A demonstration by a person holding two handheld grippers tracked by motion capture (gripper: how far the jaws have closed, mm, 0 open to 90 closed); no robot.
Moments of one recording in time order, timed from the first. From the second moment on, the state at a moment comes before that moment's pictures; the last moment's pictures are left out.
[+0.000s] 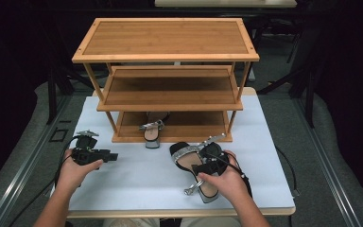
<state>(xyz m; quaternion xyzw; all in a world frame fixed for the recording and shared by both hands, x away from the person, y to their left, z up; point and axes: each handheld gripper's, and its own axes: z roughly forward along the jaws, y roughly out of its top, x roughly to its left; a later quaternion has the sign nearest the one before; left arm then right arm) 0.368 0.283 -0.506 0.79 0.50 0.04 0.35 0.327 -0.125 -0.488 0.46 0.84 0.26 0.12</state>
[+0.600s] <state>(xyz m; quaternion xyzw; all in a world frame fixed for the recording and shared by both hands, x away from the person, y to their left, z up) 0.364 0.274 -0.503 0.80 0.48 0.05 0.34 0.339 -0.109 -0.498 0.47 0.86 0.20 0.08</state>
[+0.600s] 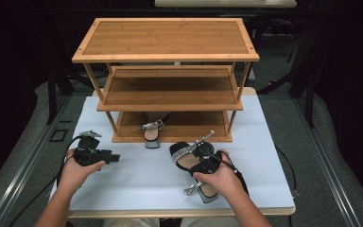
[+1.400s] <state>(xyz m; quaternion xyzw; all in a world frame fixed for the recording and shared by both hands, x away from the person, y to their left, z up) 0.363 0.273 -0.503 0.80 0.49 0.04 0.34 0.349 -0.102 -0.509 0.49 0.86 0.15 0.05</state>
